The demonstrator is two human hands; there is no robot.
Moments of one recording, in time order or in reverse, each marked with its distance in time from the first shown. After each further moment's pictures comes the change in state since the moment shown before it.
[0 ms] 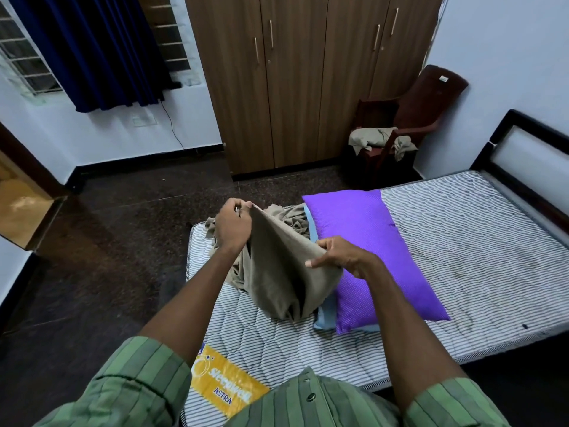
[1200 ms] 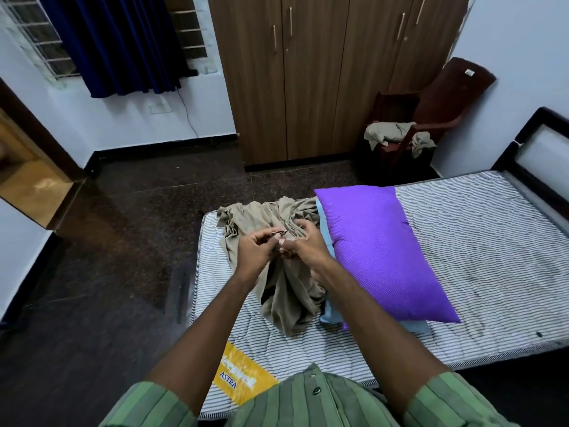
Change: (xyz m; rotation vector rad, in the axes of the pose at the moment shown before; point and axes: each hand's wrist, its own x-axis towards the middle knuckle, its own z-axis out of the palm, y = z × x) left_hand -0.083 -0.023 0.000 -0.630 -0.339 -0.268; right_hand 0.031 -0.024 0.103 0.479 0.263 -0.098
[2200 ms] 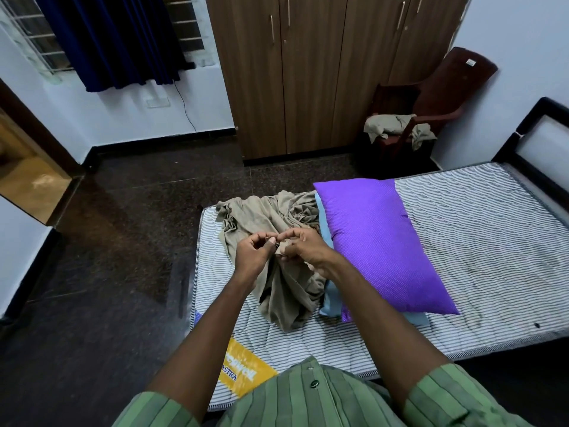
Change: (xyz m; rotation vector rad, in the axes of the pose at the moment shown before) left_hand -0.014 -0.017 -0.001 0.042 0.048 -0.041; right_hand -0.001 0.005 -0.022 -0.274 -0.225 0.058
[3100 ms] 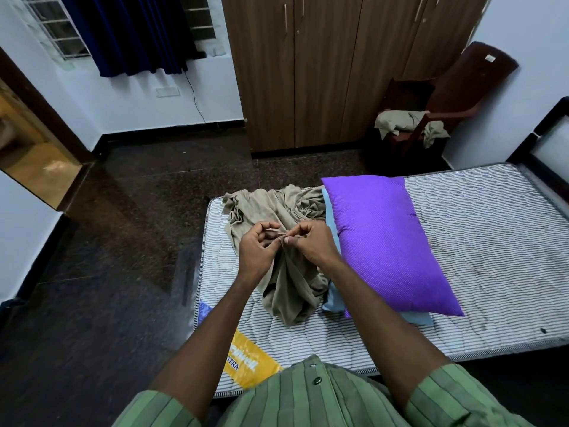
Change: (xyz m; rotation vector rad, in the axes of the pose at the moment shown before) left_hand -0.008 -0.002 -0.010 0.100 -0.009 0.236; right_hand 0.005 0.009 0.007 -0.393 0.316 -0.260
